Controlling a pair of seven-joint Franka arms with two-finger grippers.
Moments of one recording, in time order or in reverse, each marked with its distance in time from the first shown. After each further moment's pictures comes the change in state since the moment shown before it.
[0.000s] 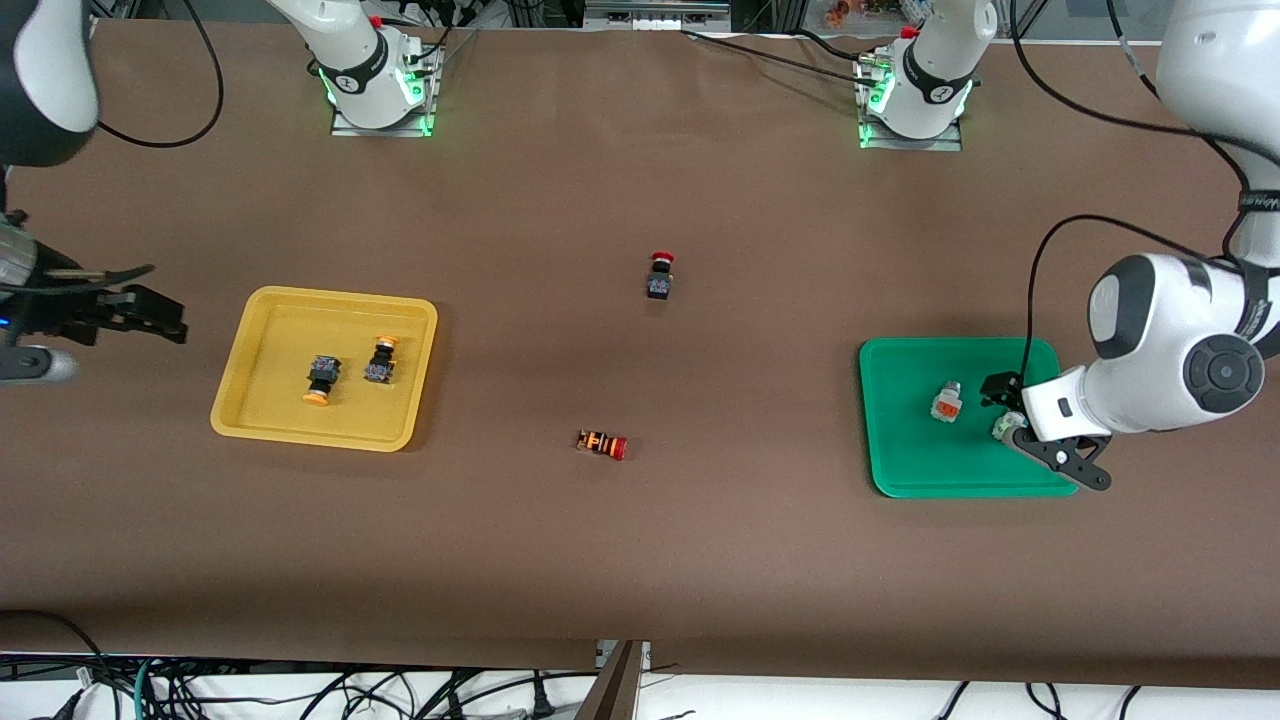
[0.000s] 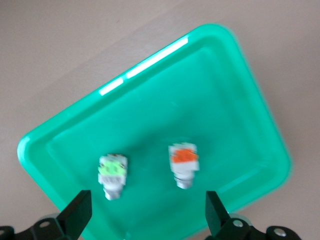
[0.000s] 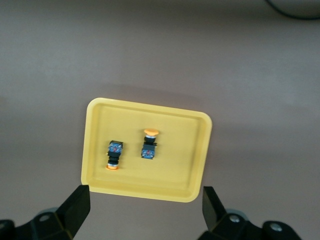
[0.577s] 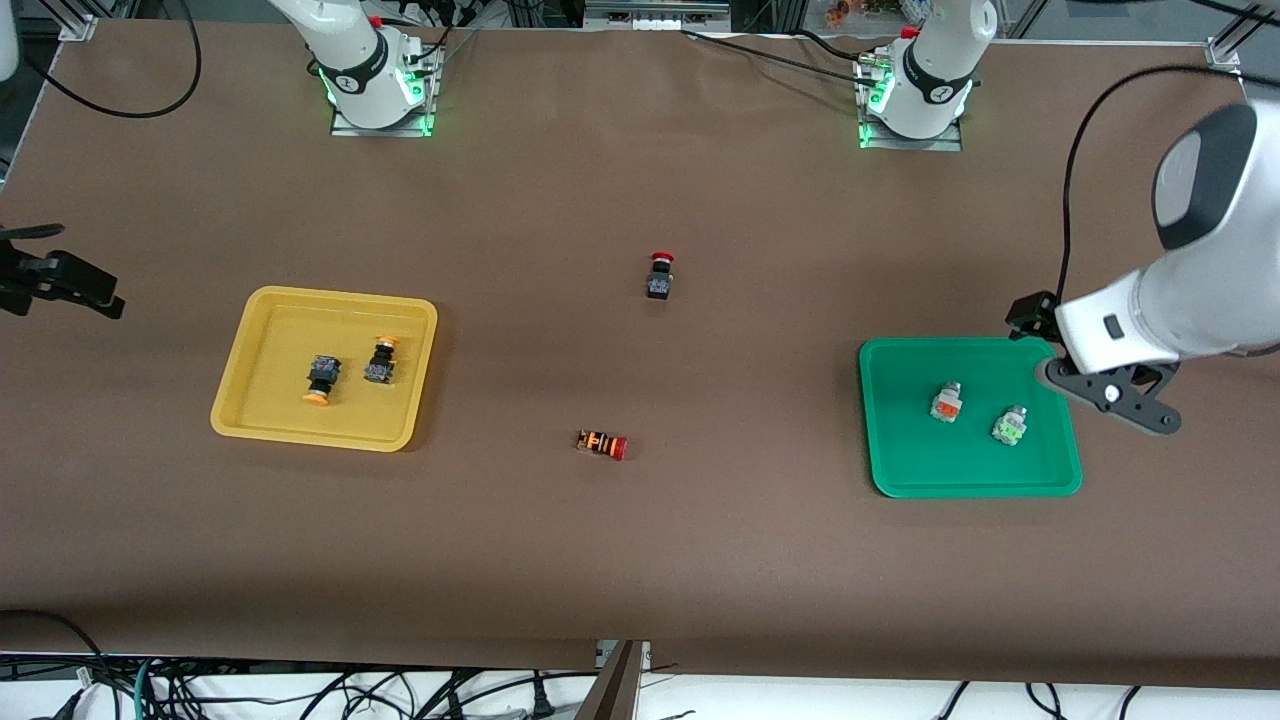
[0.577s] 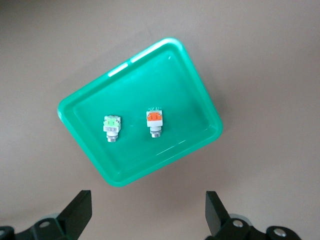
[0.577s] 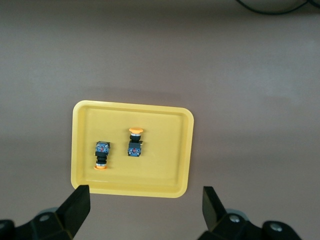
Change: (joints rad) left arm -0.114 -0.177 -0.009 0.236 0.000 -0.402 -0.074; right arm -0.053 -0.108 0.000 -0.140 0.005 0.068 0.018
